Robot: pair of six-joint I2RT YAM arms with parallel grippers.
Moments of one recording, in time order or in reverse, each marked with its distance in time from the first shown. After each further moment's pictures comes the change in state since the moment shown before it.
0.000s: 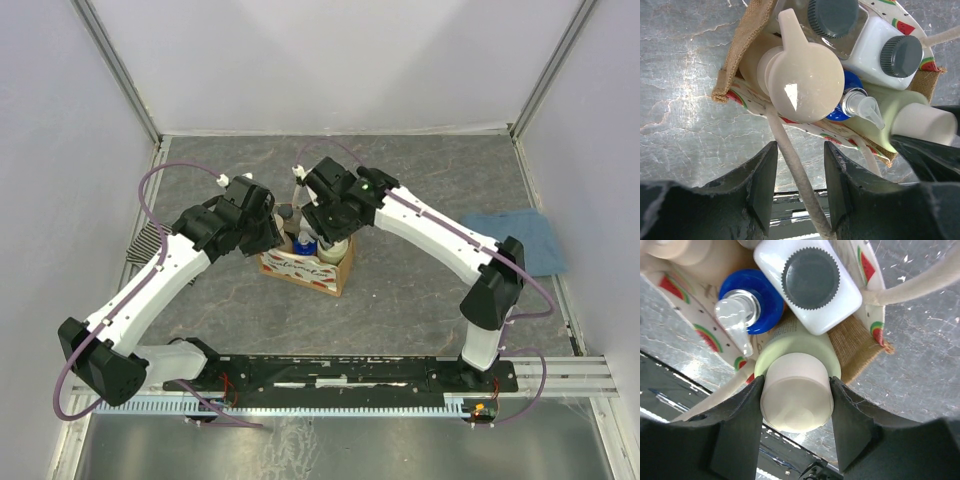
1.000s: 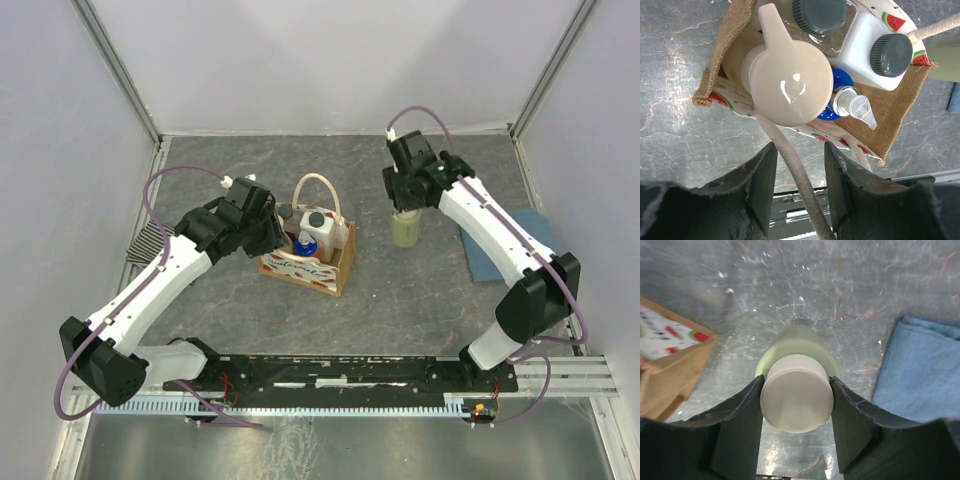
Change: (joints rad) left arm 0.000 -0.005 -0.033 0.052 0.055 -0.002; right arm -0.374 -0.220 -0.119 0.046 0.177 -0.061
